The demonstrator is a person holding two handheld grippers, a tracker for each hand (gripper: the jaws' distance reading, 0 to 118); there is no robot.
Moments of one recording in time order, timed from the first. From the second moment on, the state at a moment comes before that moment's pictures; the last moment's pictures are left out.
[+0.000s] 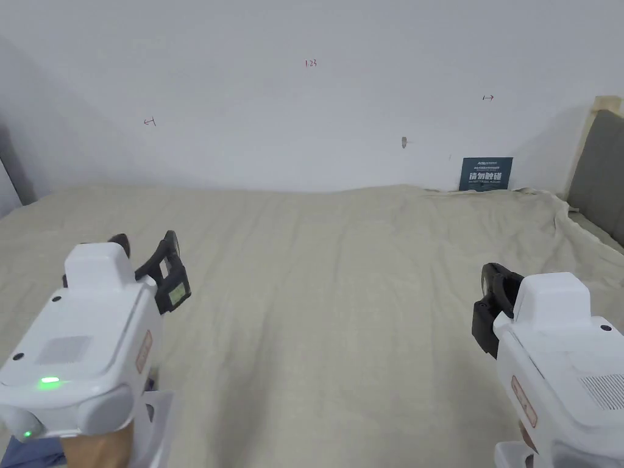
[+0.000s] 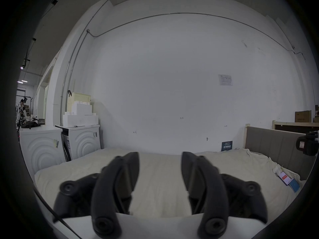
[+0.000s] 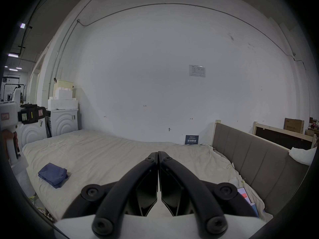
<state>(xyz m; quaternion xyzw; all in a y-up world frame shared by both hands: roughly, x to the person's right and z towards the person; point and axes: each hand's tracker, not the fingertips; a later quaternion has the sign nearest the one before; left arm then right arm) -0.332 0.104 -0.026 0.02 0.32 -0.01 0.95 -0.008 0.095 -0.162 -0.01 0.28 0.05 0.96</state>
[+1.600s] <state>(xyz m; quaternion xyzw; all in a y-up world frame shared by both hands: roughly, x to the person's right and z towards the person) -0.297 0.053 -0.045 0.00 0.25 -0.02 0.97 0.000 0.073 -0.161 -0.01 0.24 0.04 0.97</state>
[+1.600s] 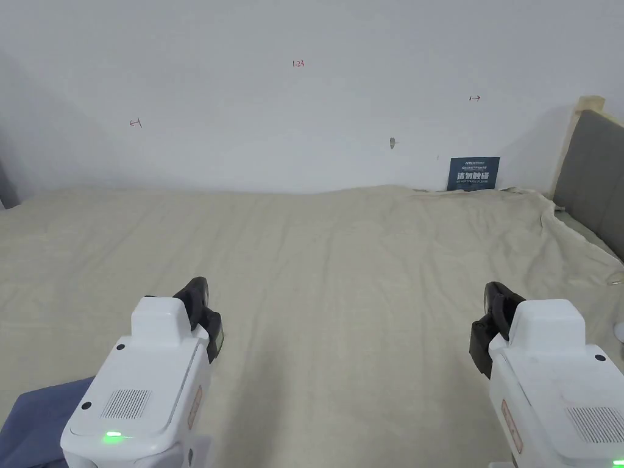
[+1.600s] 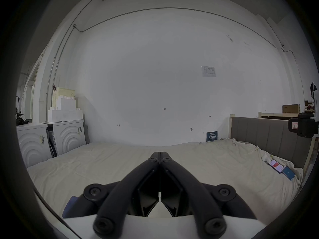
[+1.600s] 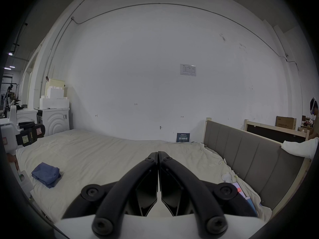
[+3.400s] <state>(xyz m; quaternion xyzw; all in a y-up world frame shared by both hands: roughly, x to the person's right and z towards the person) -0.298 0.052 -0.045 0.00 0.25 -0.02 0.97 0.007 0.069 -0.166 -0.01 0.24 0.05 0.97</state>
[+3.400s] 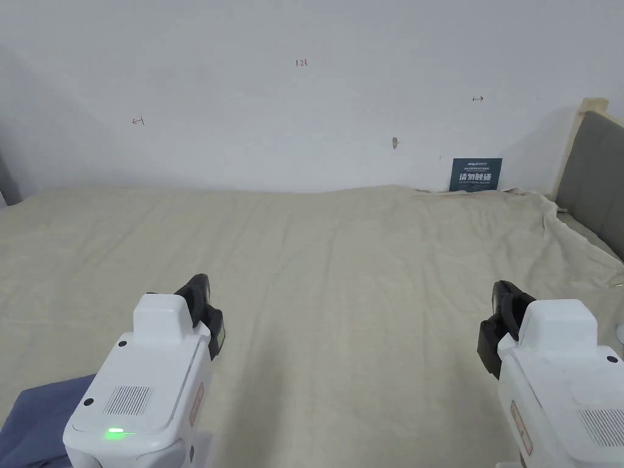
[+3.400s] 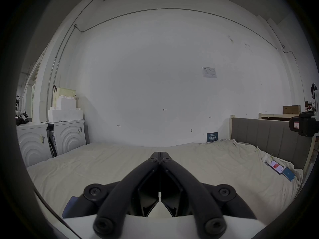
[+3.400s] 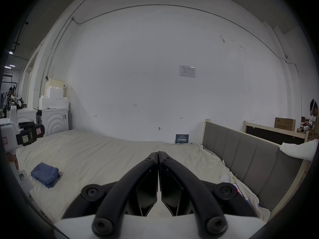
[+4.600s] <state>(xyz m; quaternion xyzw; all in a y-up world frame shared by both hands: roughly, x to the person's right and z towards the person) -0.298 0.052 -0.042 0.00 0.27 -0.02 0.96 0.016 0.071 -0.165 0.00 0.22 0.03 0.97</state>
